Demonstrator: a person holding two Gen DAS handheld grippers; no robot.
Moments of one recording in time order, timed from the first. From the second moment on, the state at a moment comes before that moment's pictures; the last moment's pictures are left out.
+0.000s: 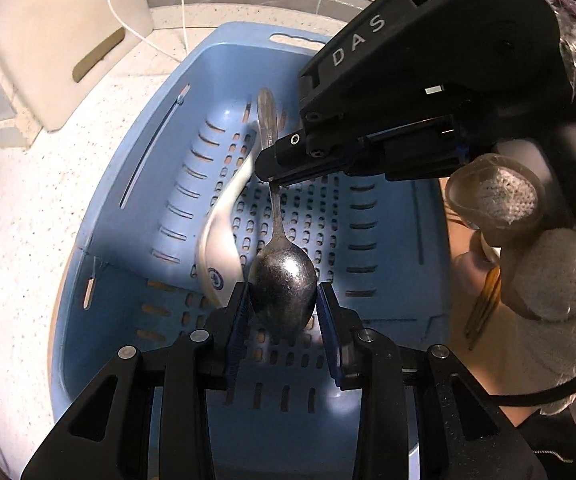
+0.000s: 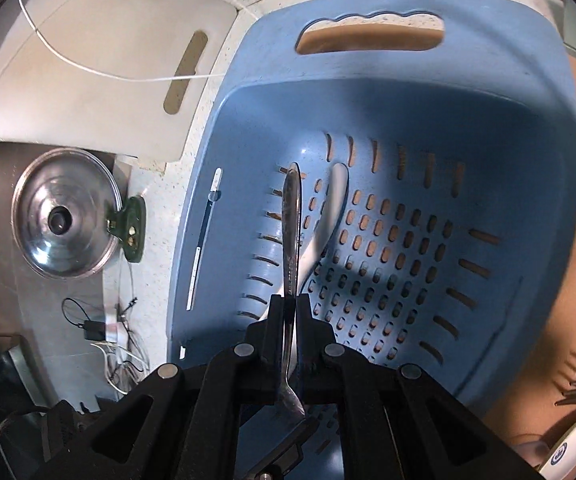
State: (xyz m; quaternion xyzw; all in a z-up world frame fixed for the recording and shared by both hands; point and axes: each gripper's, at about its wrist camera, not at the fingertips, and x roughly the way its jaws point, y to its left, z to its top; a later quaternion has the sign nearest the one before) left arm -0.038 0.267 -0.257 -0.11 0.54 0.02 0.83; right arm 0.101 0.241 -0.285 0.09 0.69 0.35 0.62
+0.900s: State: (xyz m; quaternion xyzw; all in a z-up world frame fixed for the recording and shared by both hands) left arm -0.049 0.258 -0.250 -0.11 0.54 0.05 0.83; right arm 0.097 0.202 -0.246 0.06 0.64 0.38 0.66
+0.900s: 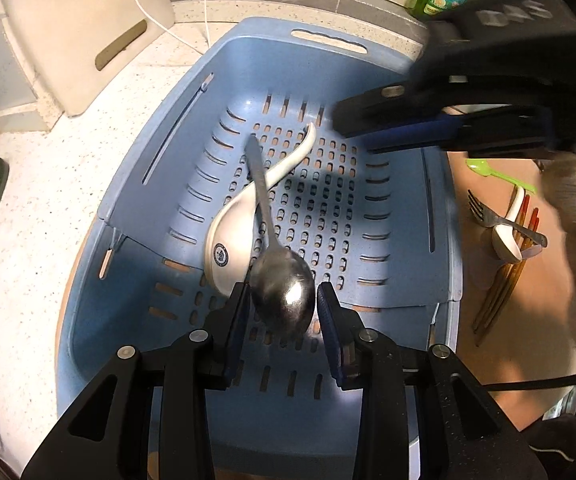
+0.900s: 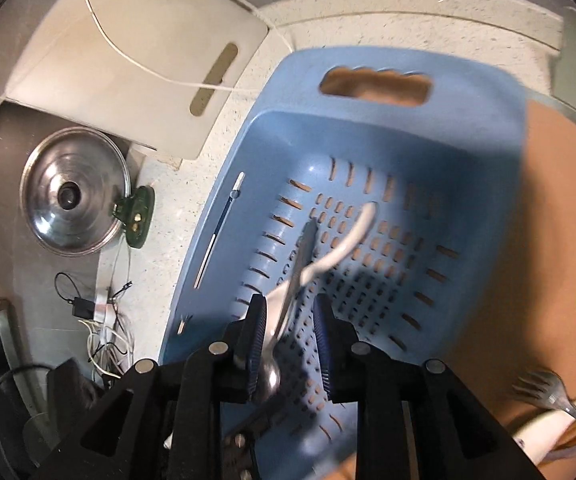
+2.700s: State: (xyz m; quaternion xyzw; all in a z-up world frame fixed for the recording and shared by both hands) left arm 0.049 0.112 -0.216 -0.02 0.54 -0.10 0.84; right arm 0.085 -0.115 -0.266 0.25 0.62 0.24 0.70
